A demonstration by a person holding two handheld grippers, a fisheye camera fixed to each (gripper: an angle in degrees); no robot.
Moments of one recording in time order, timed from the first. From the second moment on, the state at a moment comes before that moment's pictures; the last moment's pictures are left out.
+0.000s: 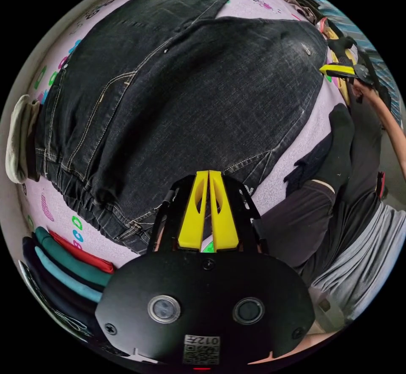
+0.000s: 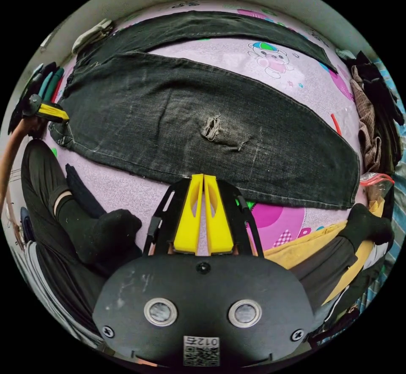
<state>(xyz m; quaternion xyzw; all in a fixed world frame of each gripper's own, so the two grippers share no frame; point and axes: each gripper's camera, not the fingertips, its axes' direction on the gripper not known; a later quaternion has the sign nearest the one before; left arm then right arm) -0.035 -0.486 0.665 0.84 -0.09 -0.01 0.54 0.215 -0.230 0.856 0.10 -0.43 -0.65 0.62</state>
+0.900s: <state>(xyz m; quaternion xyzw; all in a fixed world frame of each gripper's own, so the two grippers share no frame) -0.058 -0.463 0.609 0.89 -0.04 -0.08 0.44 0.107 -0.519 0.943 0.05 -0.49 -0.37 0.79</state>
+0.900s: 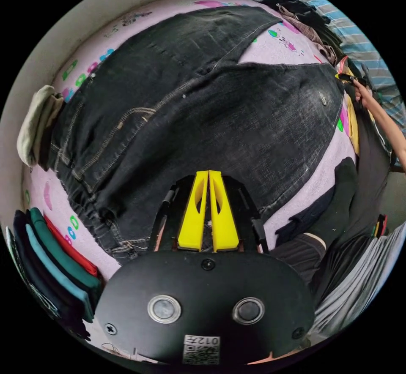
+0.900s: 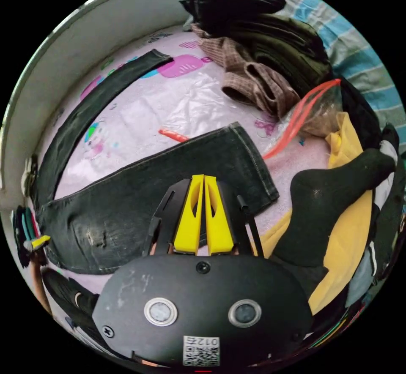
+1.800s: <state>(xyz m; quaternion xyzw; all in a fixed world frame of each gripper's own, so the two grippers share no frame) -0.284 -0.341 0.499 0.84 -0.13 -0.23 0.48 -0.026 -0.308 0.761 0.07 -0.37 -0.78 0.50</state>
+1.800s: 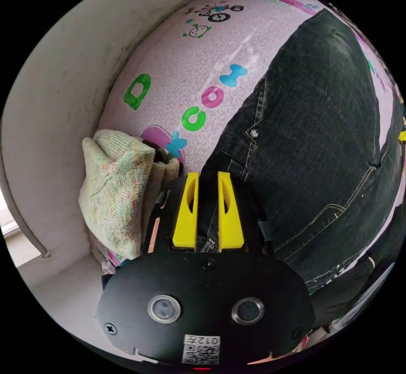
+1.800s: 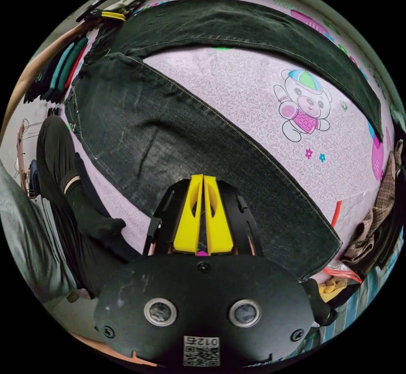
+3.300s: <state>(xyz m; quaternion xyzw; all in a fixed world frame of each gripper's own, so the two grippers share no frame) -0.240 -0.434 0.564 0.86 -0.11 -0.29 0.40 -0.025 -0.645 0.580 0.14 -0.54 -0.32 0.77</state>
